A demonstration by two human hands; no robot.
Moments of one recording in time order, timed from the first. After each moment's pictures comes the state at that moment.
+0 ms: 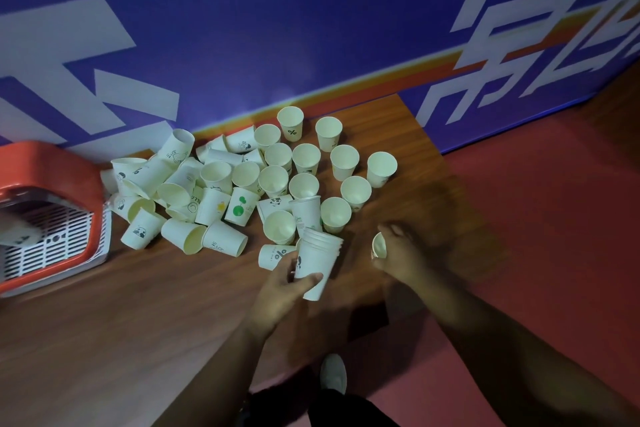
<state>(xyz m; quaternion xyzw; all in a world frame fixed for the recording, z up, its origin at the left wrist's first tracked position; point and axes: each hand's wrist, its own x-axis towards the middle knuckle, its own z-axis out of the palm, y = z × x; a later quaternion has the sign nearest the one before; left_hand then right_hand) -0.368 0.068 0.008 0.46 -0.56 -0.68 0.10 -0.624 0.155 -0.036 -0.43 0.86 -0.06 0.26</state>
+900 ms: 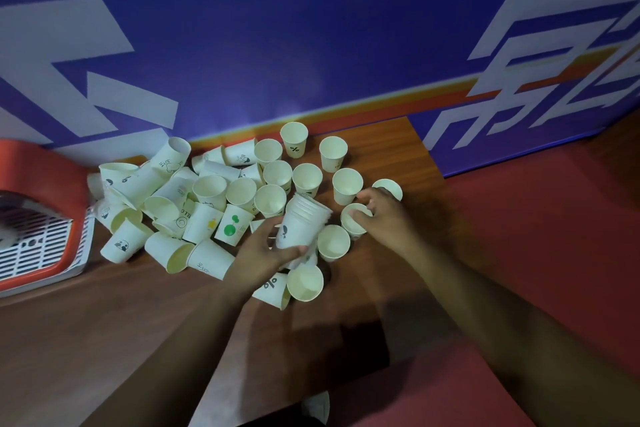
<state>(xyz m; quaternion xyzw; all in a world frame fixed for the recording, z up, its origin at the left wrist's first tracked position) -0.409 -0.031 0.032 0.48 -0.66 -0.57 0.12 -0.659 0.045 0.035 -0.44 0.80 -0.30 0.29</state>
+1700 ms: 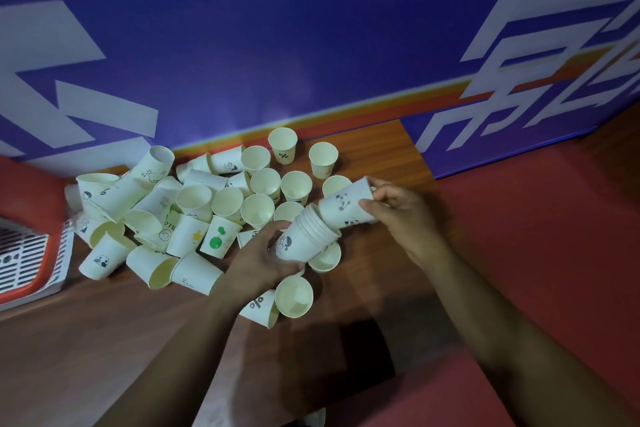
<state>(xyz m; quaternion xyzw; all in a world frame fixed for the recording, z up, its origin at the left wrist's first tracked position) -0.432 -0.036 0.044 0.46 -0.70 -0.54 0.07 -0.679 0.055 0.078 -0.35 0.71 -0.49 0.36</state>
